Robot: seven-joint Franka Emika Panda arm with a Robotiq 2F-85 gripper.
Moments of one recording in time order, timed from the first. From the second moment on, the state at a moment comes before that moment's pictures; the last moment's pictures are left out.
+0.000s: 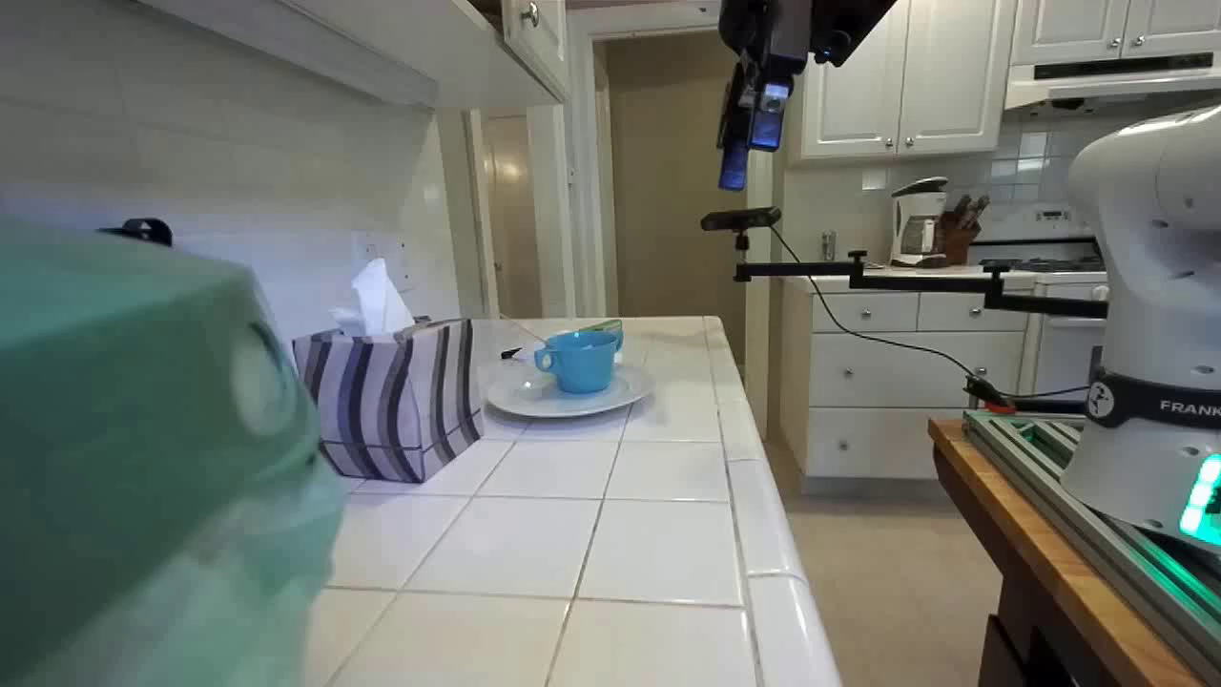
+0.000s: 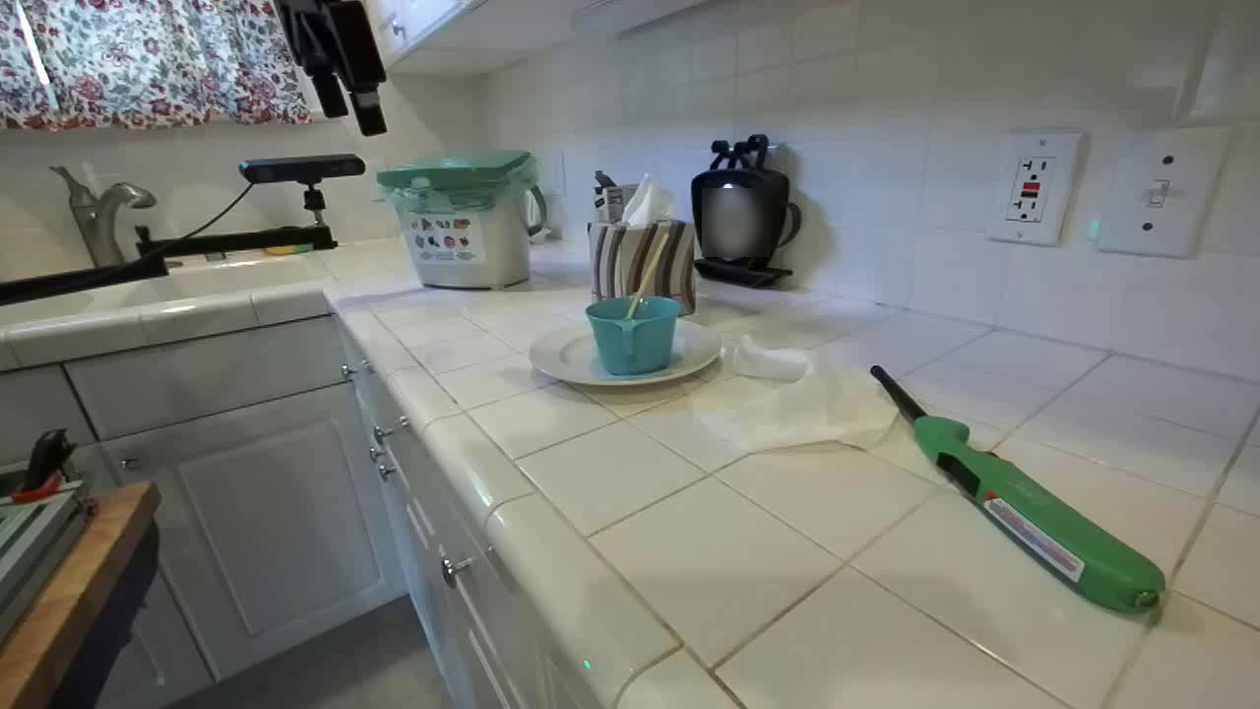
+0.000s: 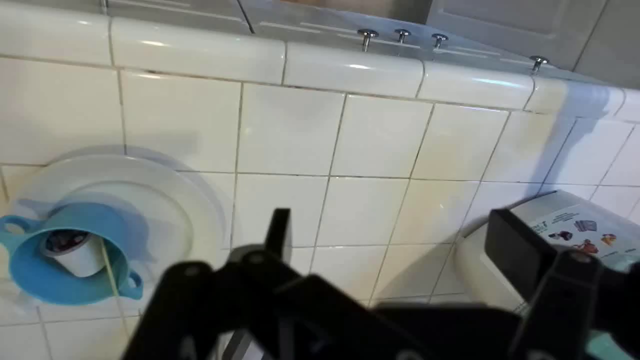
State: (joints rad) arm 0.22 -0.51 0.00 -2.45 0.26 2.12 -0.17
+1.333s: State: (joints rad) arm 0.22 -0.47 0.00 -2.44 0.26 2.16 -0.17
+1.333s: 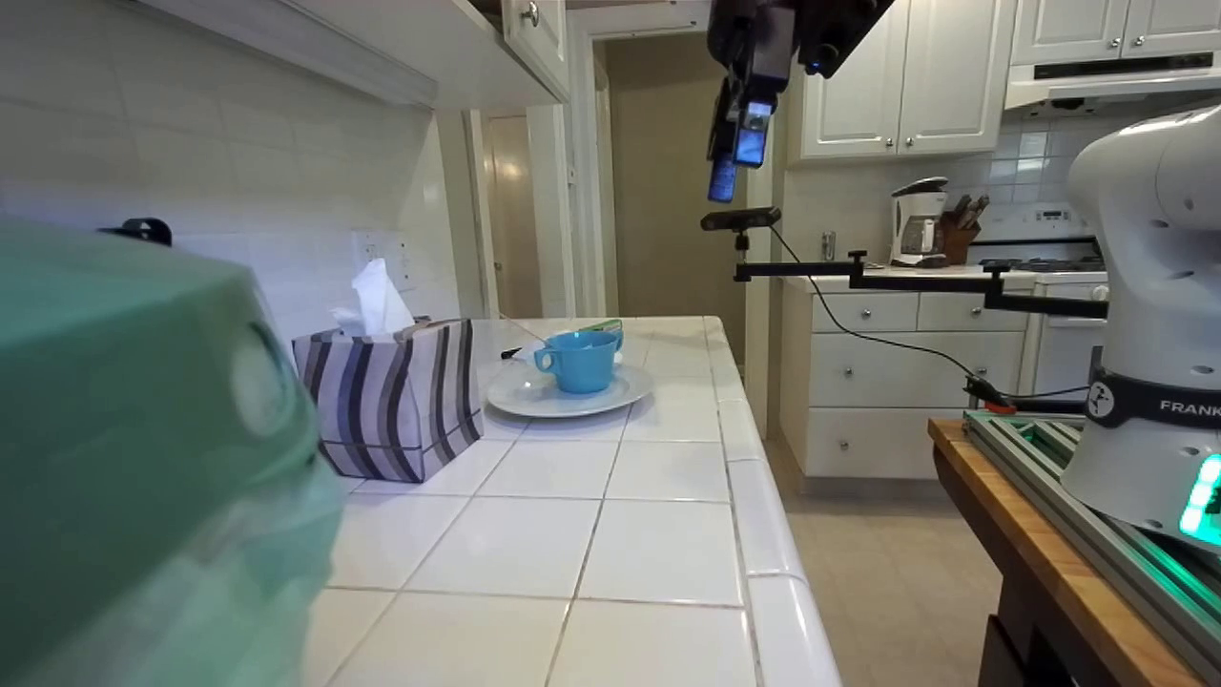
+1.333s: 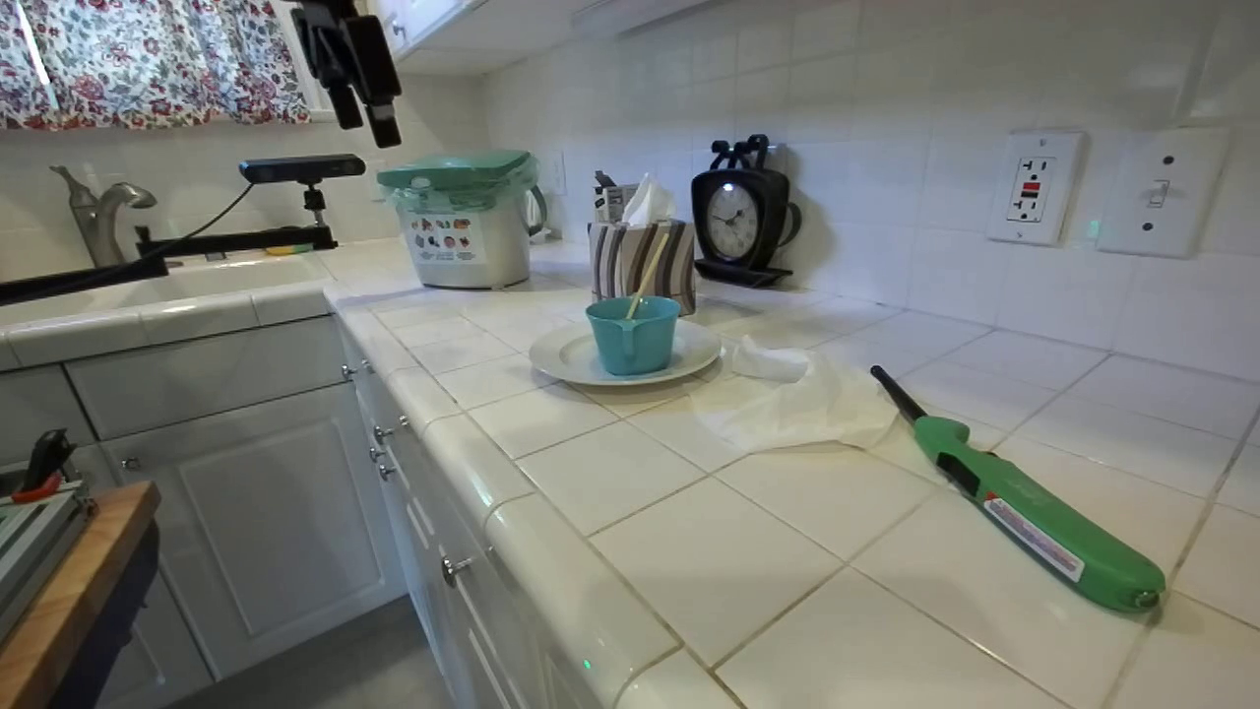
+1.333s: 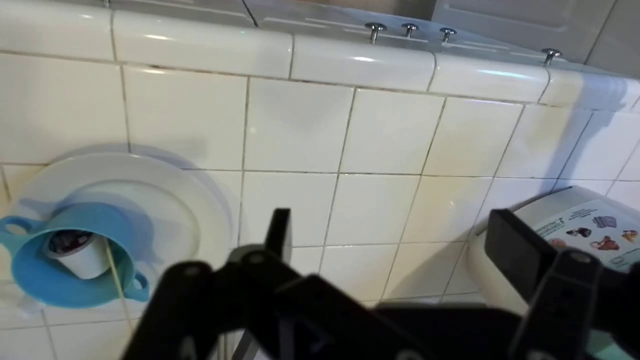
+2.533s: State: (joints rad) arm 0.05 -0.06 -0.02 -2.26 0.01 2.41 -0.25
